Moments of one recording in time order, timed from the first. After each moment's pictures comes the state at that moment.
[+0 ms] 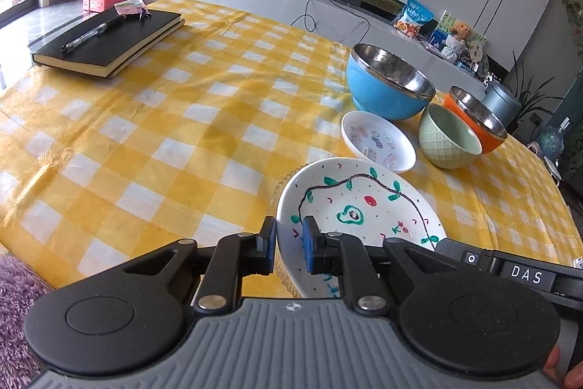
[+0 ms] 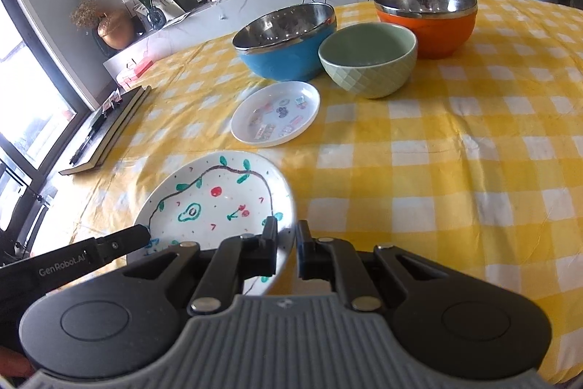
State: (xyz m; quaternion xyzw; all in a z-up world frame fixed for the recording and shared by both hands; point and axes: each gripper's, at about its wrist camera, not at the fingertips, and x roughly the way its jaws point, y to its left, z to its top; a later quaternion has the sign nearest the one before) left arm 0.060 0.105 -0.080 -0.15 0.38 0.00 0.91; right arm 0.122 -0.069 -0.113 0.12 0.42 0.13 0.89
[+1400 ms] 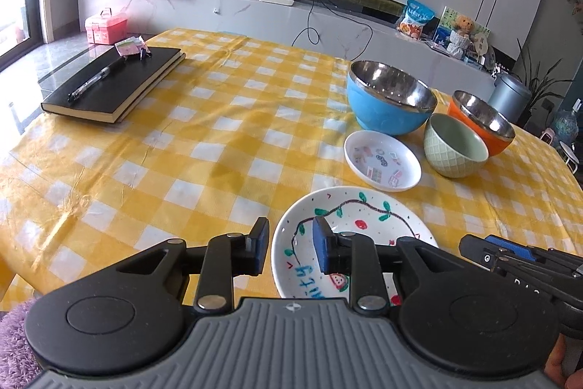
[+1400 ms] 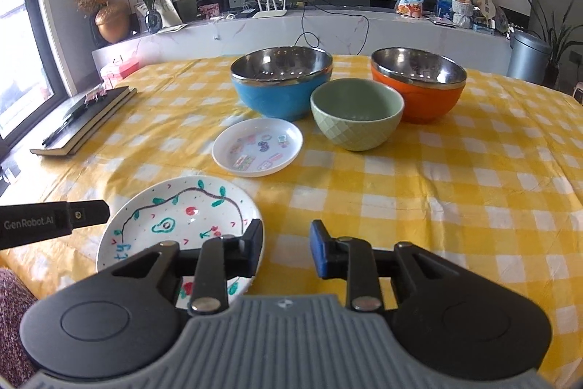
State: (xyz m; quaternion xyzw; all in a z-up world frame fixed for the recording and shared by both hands) left arm 0.067 0.099 -0.054 -0.10 0.36 0.01 0.93; right arm 0.113 -0.061 -0.100 0.03 0.35 0.09 0.93
